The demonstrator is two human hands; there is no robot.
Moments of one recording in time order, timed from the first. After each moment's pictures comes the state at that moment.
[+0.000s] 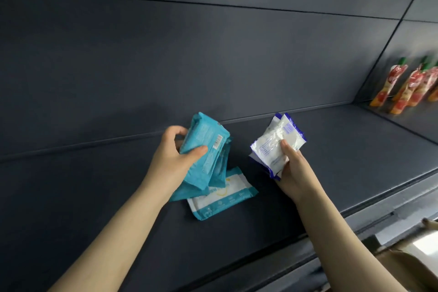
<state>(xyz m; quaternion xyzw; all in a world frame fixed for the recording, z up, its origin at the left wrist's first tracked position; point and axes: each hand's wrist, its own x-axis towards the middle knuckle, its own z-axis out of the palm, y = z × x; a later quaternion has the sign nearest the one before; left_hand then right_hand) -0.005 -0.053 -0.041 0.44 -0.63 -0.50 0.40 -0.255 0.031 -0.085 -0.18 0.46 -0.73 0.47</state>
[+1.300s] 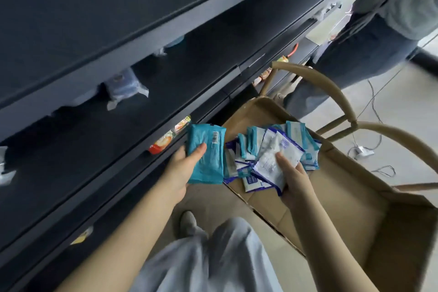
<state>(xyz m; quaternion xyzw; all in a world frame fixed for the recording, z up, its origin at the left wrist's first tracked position) -0.356 0.292 -0.257 0.45 -0.47 -0.76 0.04 -0.485 0.492 -0.276 0.20 0.55 -0.74 0.33</state>
